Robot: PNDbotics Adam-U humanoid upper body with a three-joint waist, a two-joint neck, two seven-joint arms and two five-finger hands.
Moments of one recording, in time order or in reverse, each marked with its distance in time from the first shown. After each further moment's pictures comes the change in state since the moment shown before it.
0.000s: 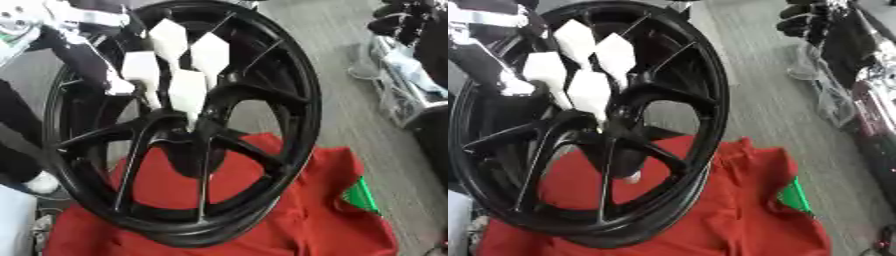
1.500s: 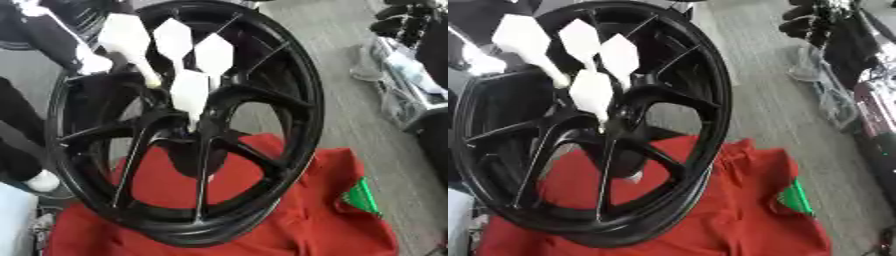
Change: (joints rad) left arm 0.059 0.131 0.206 -0.206 0.084 0.040 0.135; right arm 0.000 0.000 -0.002 0.007 -0.001 -0.006 -0.004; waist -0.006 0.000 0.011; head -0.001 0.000
